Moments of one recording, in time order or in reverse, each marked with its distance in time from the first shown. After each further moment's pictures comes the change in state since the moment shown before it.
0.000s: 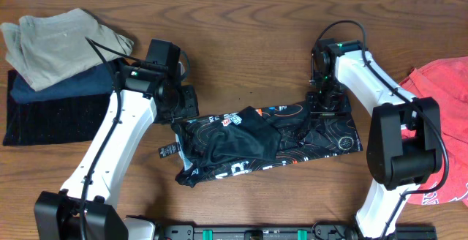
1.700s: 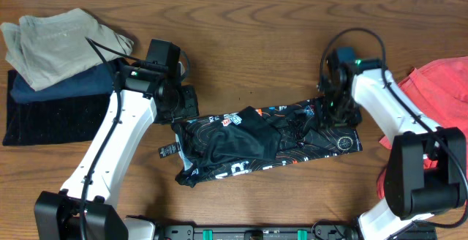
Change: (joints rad) left arm 0.000 0.000 -0.001 0.000 0.000 0.000; right arm -0.041 -0.211 -0.231 0.148 -0.009 -0.114
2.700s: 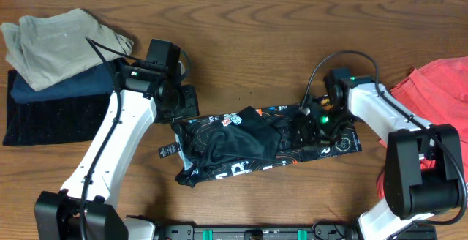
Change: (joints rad) left arm 0.000 0.000 0.000 0.006 0.000 0.000; right arm 0.000 0.002 -0.122 0.026 -0.502 -0.134
